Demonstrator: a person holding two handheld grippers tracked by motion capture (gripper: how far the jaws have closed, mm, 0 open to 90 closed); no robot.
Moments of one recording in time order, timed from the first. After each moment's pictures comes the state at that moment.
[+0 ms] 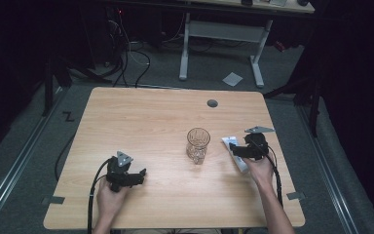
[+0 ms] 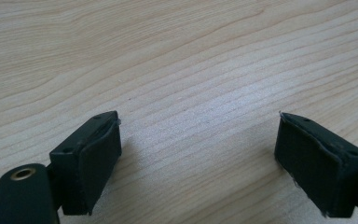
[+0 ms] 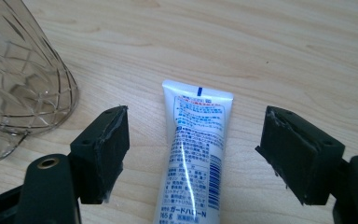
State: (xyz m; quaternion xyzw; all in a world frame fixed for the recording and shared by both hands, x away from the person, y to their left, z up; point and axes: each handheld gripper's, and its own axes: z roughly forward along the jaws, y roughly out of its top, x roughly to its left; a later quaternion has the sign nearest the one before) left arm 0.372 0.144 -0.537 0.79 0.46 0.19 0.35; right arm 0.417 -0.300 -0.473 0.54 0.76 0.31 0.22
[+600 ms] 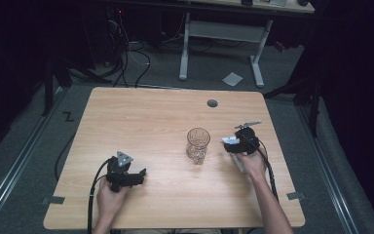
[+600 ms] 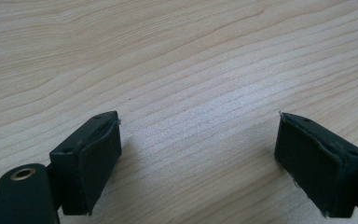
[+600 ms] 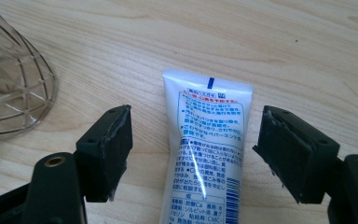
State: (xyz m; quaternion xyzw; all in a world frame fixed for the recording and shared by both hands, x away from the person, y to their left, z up) left arm 0.372 0.144 -0.537 0.79 0.46 0.19 0.35; right arm 0.450 -0.285 -0.490 0.55 0.78 0.24 0.18
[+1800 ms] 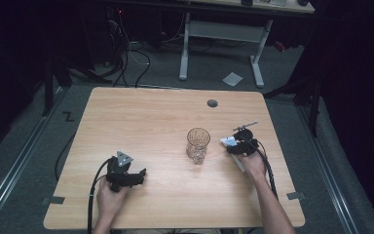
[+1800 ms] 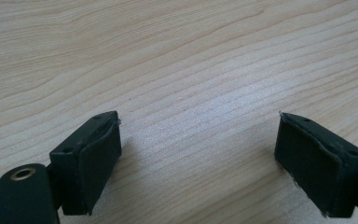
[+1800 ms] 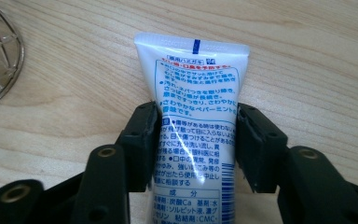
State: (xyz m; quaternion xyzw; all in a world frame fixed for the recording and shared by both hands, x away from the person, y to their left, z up) left arm 0.372 0.144 -0.537 0.79 0.46 0.19 0.35; right arm 0.455 -0.287 -0.503 0.56 0.79 0.20 0.15
